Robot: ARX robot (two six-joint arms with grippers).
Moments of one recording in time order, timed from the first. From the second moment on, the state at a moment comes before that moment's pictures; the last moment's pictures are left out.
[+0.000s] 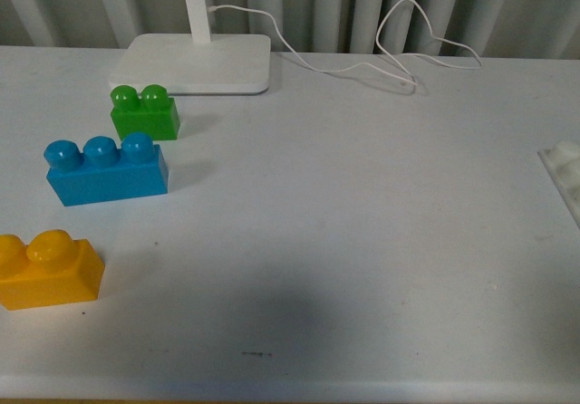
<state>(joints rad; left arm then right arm) 0.00 0.00 0.01 0.00 0.00 0.00 0.03 0.06 0.05 -0.11 0.09 0.02</state>
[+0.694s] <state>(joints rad) 0.00 0.00 0.01 0.00 0.00 0.00 -0.11 1.44 0.76 -0.19 0.13 -0.10</state>
